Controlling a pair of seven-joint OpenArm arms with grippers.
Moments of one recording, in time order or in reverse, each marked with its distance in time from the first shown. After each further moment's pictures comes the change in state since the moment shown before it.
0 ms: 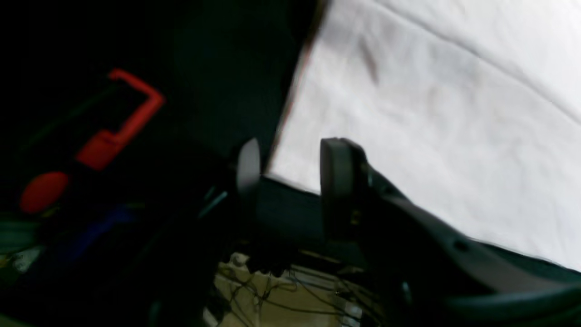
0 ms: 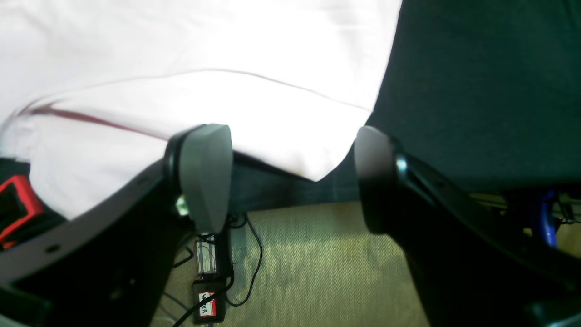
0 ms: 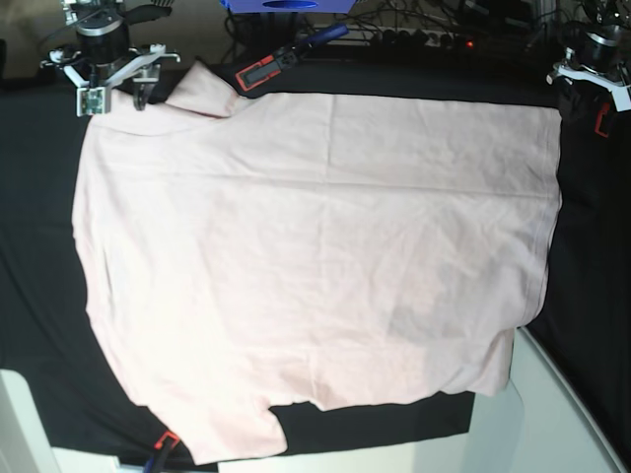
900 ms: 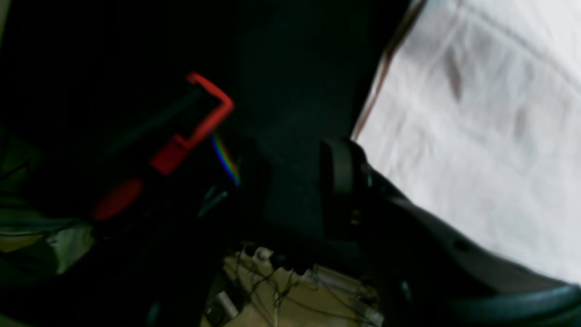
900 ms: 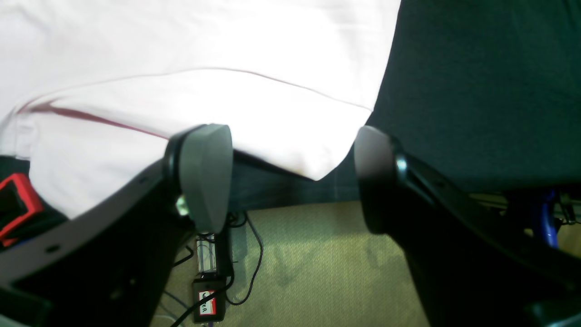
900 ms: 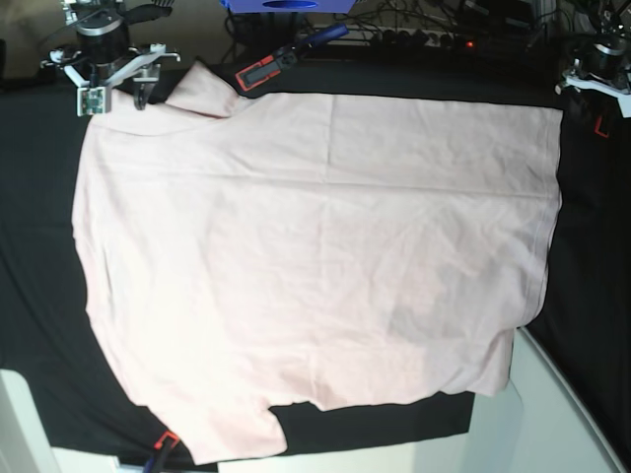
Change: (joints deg) left arm -6.4 -0.4 -2.5 -6.6 7.3 3.2 -0.2; right arm 0.0 0.1 0.0 -0.1 0.0 0.0 0.0
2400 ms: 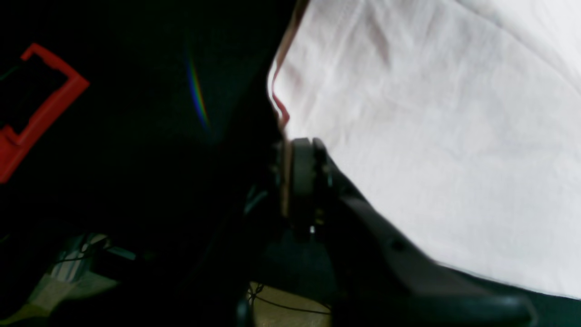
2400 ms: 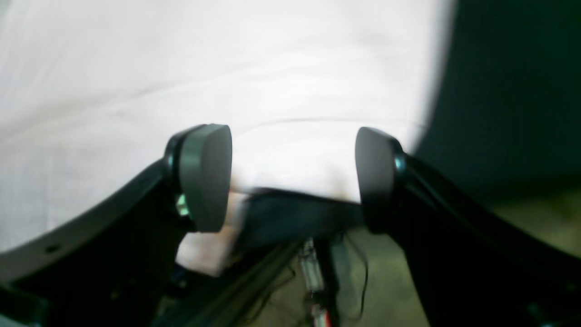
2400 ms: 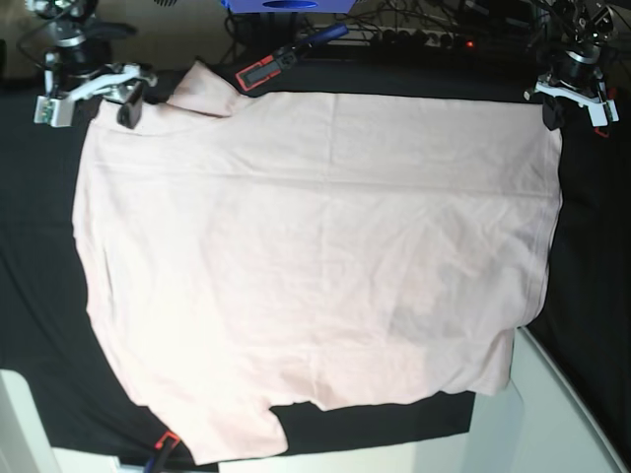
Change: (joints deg) left arm -1.6 2.8 3.4 0.0 0.9 -0.2 -0.3; right arm 2.6 0.2 10.0 0.0 28.7 11.1 -6.4
